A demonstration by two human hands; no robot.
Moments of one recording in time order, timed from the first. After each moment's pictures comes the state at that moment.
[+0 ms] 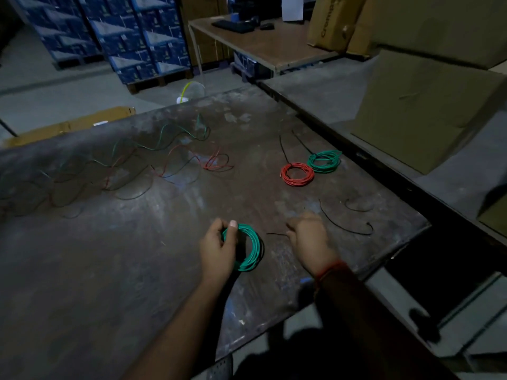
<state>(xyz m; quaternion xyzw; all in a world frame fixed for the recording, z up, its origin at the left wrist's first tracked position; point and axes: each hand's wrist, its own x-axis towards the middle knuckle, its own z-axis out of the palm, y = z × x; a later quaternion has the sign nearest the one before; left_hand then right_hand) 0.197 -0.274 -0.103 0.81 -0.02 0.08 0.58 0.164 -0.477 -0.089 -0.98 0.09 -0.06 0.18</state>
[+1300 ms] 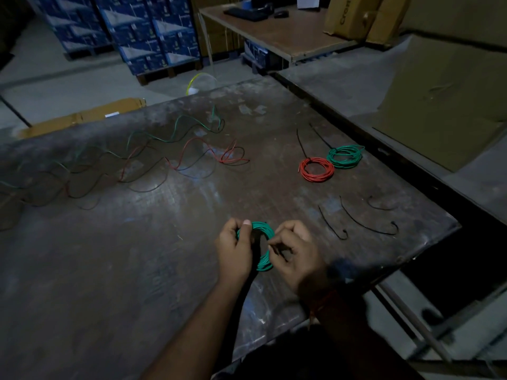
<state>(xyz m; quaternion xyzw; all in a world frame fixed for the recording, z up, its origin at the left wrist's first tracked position) 0.200 -0.275 -0.111 0.73 0.03 0.05 0.68 0.137 -0.409 -0.100 -0.85 -0.04 -0.21 0.47</state>
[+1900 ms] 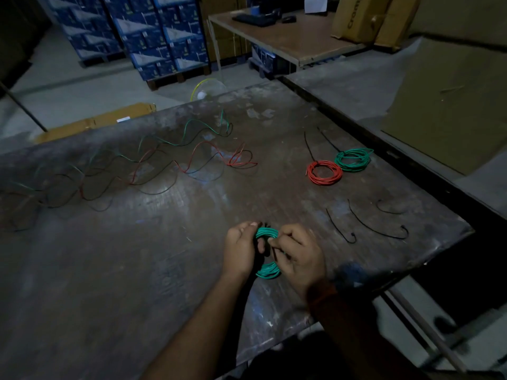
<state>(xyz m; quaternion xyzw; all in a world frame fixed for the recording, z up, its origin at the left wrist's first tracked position) 0.201 -0.275 -0.094 0.65 0.05 -0.06 0.76 0.151 -0.402 -0.112 -0.87 -0.10 -0.34 0.34</state>
